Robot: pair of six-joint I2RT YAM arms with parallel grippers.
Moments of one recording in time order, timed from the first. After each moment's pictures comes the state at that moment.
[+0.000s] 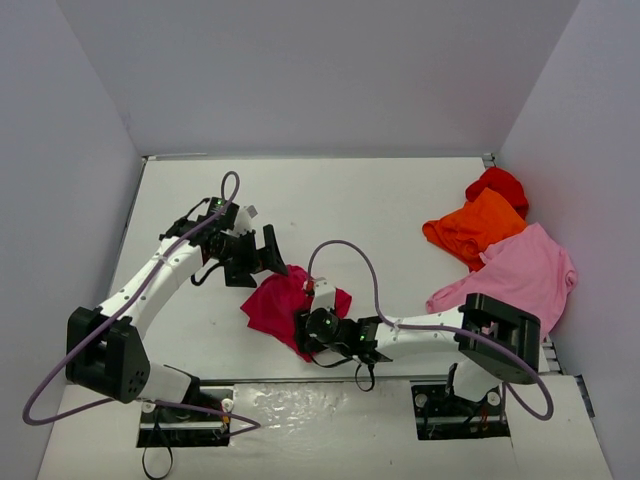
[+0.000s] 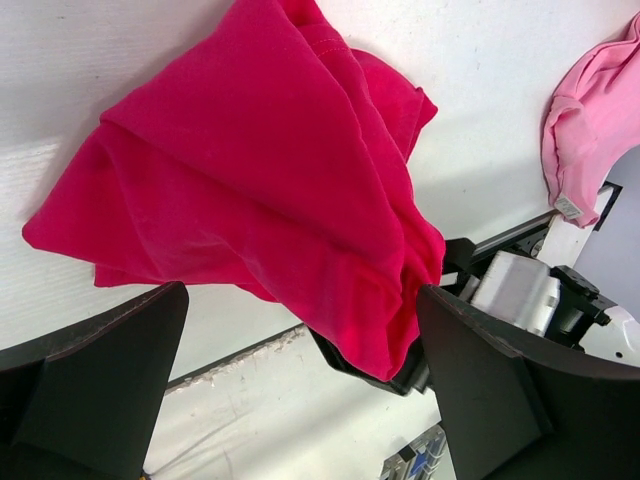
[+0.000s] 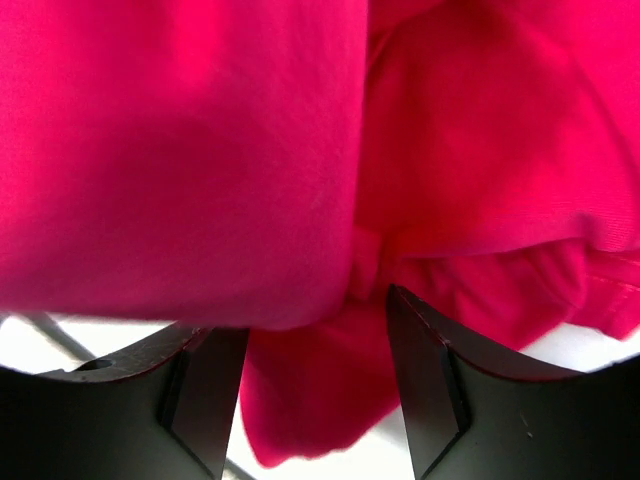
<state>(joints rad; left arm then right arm) -0.34 1.39 1.13 -0.83 0.45 -0.57 1.24 1.54 0.63 0.15 0.34 0.76</state>
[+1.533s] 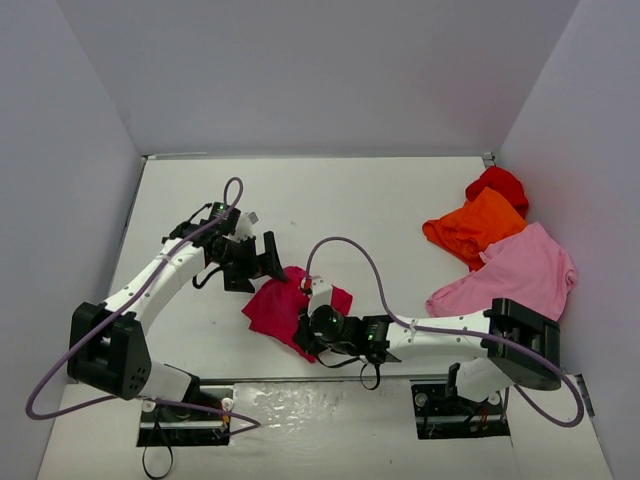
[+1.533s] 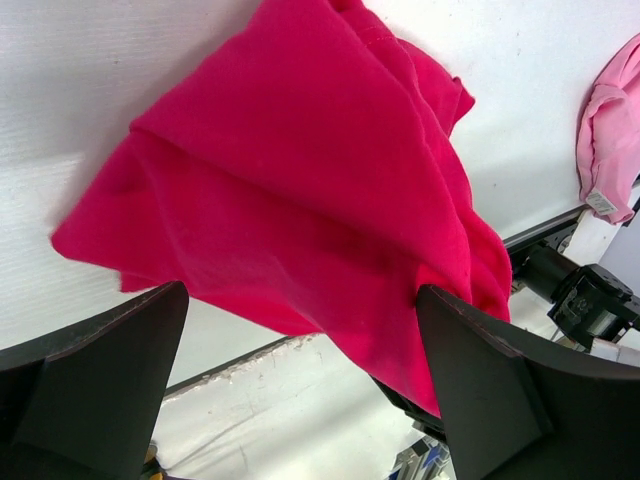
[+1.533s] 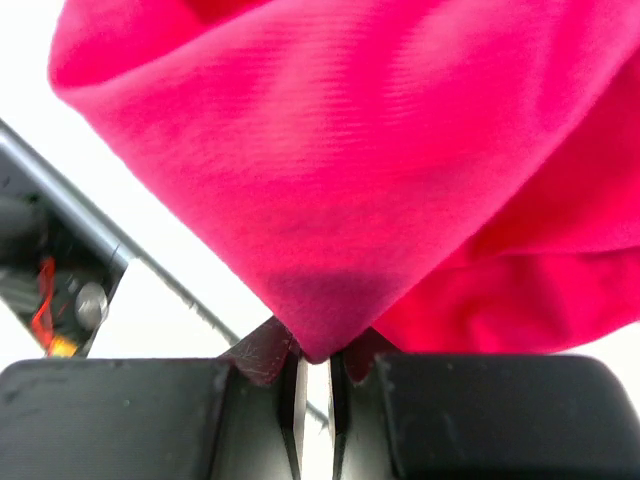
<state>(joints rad) -0.34 1.41 1.08 -0.82 0.44 -0.54 1.26 1.45 0.66 0.11 0.23 0.75</state>
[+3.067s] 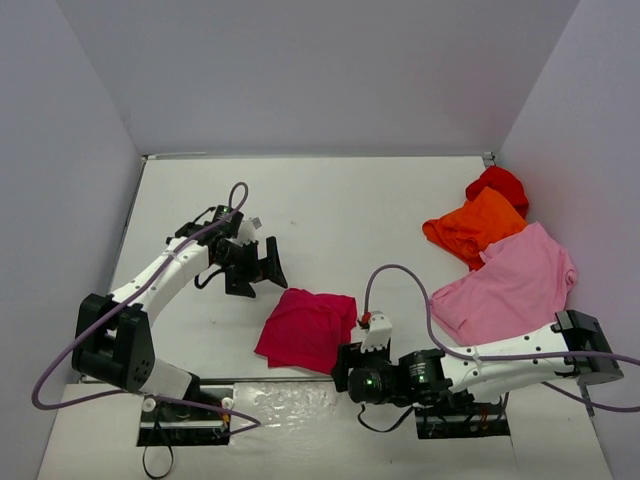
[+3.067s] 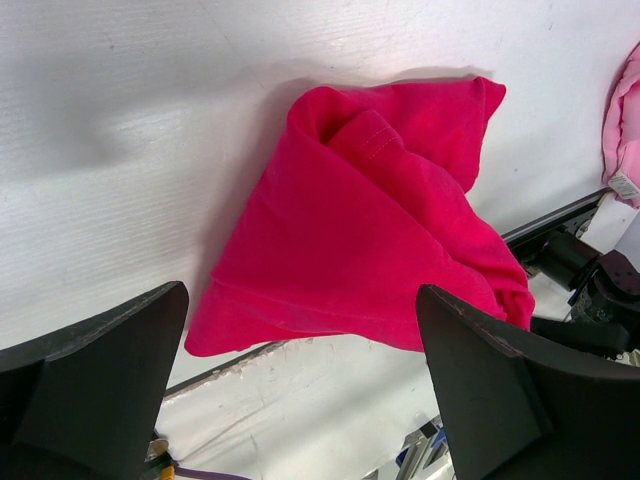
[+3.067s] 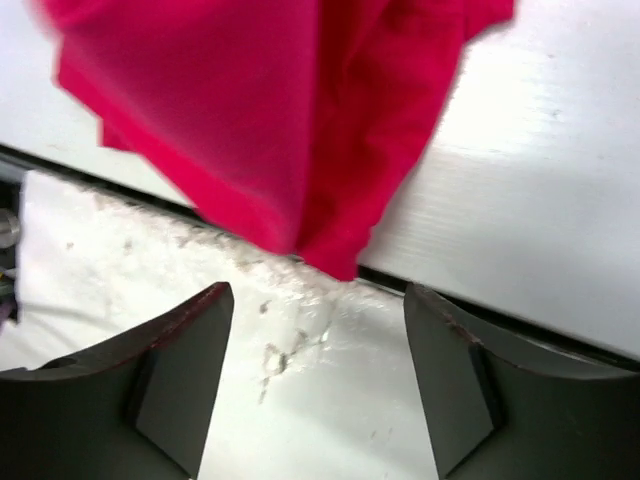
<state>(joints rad) -0.34 1.45 1.06 -0.82 0.46 -0.50 1.63 1.05 0.53 -0.52 0.63 1.35</state>
